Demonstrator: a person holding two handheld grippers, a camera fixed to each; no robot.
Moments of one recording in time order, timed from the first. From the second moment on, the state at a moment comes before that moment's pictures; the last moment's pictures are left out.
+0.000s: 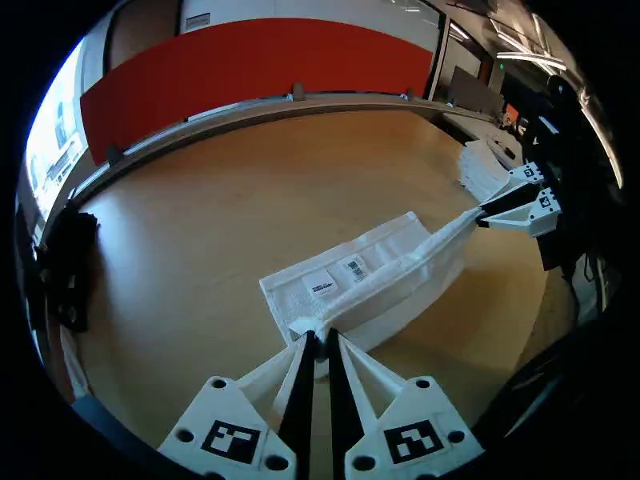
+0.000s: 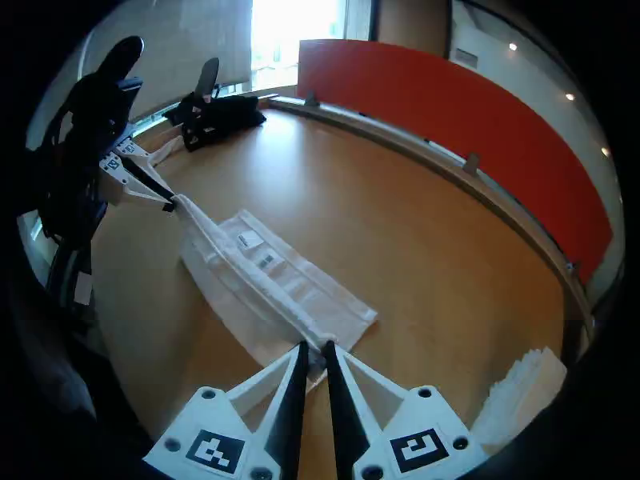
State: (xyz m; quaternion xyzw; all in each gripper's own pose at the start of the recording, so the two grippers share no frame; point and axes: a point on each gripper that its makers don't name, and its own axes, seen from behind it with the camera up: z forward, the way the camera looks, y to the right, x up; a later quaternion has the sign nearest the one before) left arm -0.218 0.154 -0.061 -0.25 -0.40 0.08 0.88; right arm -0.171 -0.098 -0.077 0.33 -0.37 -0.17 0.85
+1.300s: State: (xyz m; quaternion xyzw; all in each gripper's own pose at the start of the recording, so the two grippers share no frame) left arm -0.284 0.148 -0.019 -0.20 -0.43 0.09 0.88; right arm -0.240 -0.084 -0.037 0.28 -0.42 -0.18 0.84
